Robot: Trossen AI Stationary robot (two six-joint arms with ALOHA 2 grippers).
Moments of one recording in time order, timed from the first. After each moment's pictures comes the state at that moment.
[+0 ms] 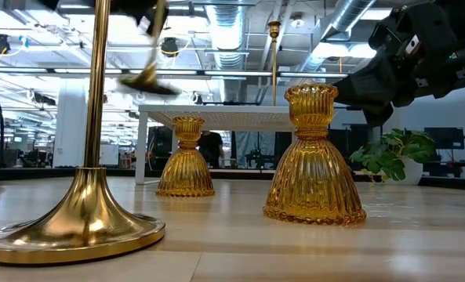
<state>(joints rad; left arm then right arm) -0.21 0.90 0.68 0.13 0.13 0.10 0.41 1.41 0.22 0.98 0.52 0.33</state>
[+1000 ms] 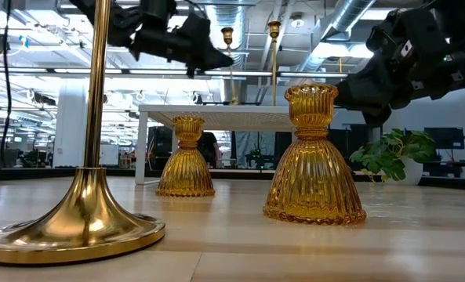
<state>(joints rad) 0.52 1.30 0.93 0.46 0.27 0.04 0.38 1.41 0.22 0.97 0.52 0.33</state>
